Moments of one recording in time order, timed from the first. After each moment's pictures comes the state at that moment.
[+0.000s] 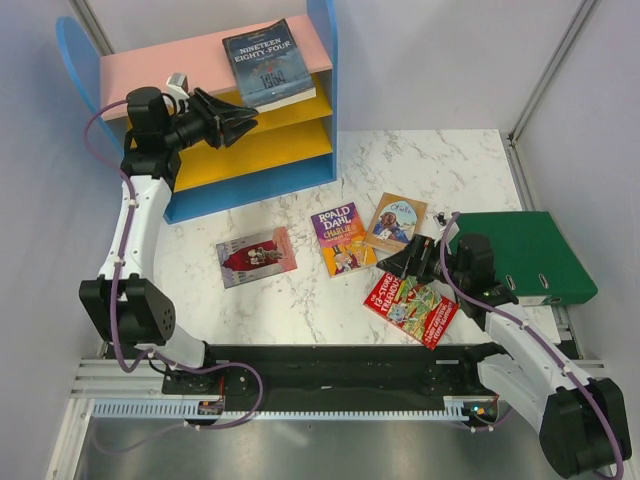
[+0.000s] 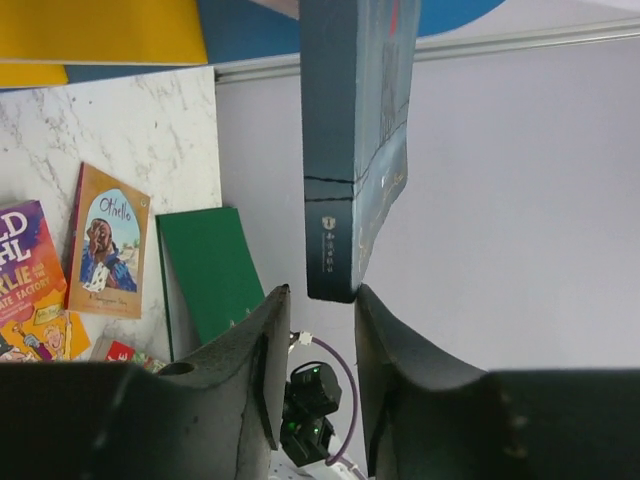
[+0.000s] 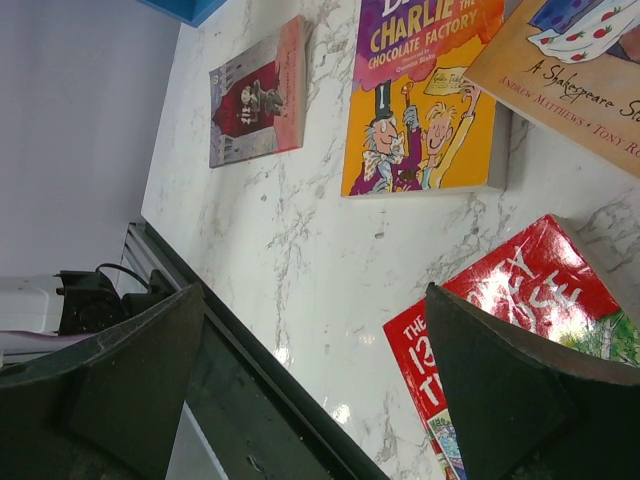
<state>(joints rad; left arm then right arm) 0.03 1.56 1.62 -0.20 0.82 -1.24 0.25 0.87 0.39 0.08 -0.59 0.68</state>
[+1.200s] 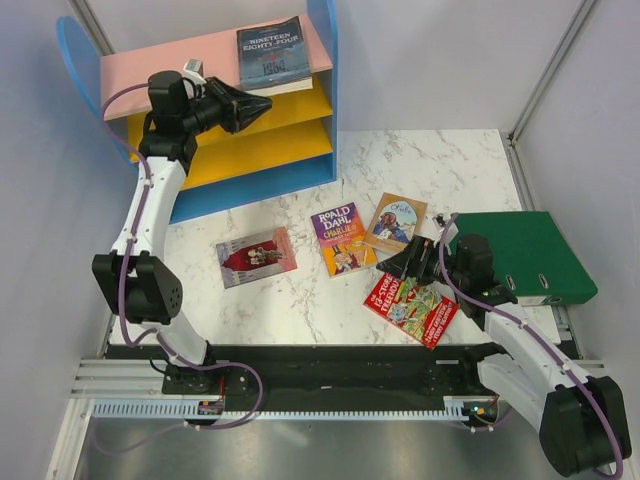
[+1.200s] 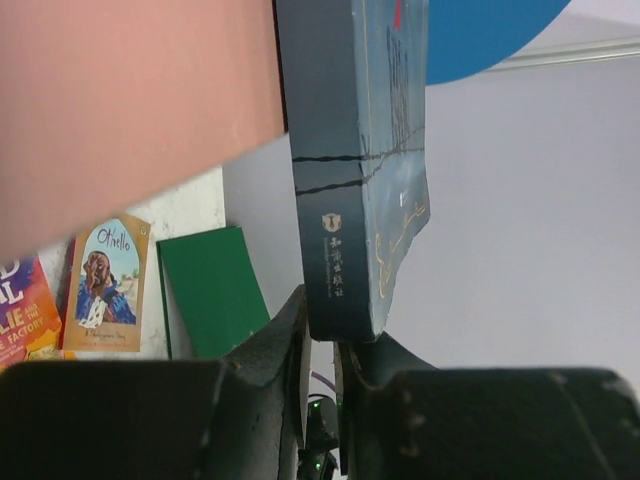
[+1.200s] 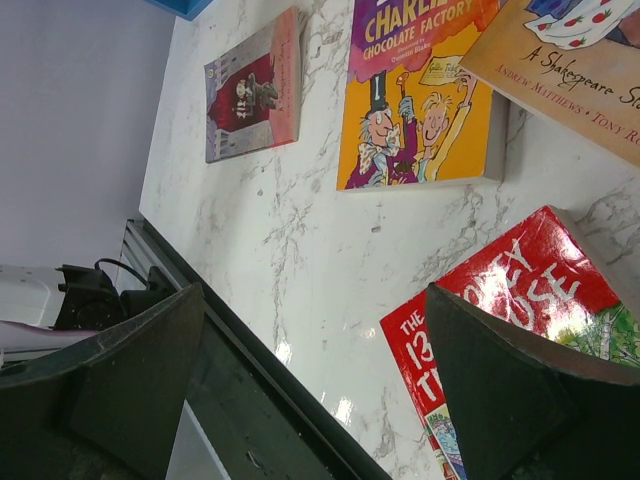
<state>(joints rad) -0.05 1.69 1.76 -0.23 0.73 -1.23 0.25 0.88 0.38 0.08 -0.60 0.68</state>
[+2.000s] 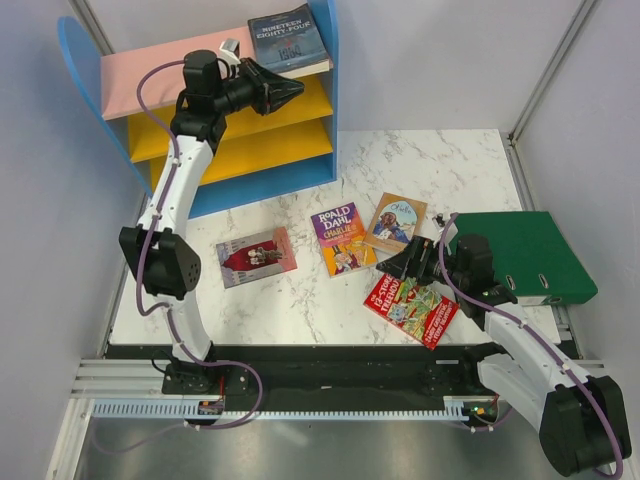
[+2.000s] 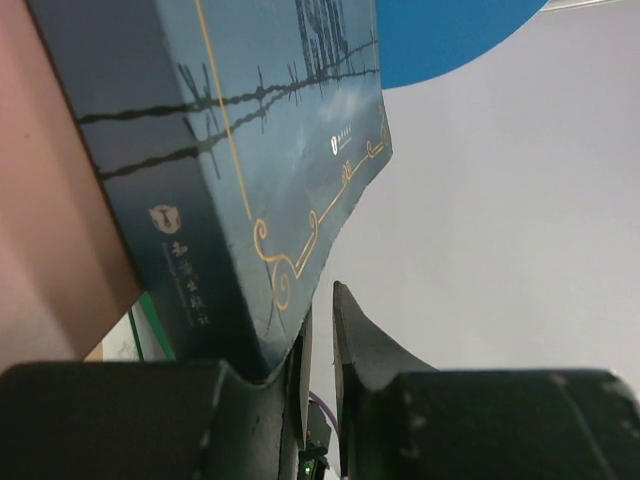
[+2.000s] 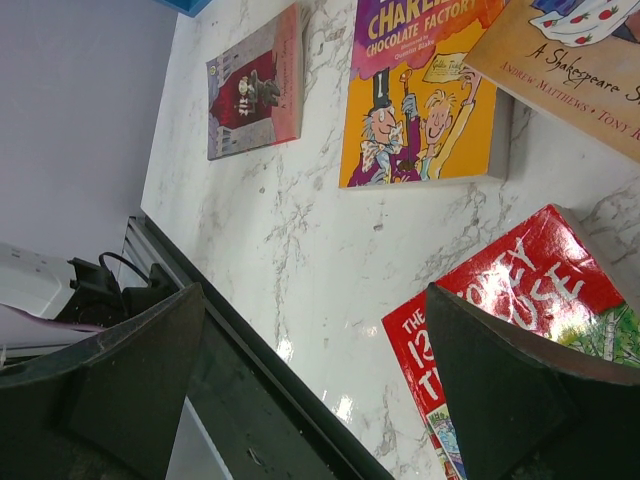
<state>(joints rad) -0.17 1.92 2.06 -0.23 0.72 -1.26 0.25 0.89 0.38 0.08 -0.61 0.68</state>
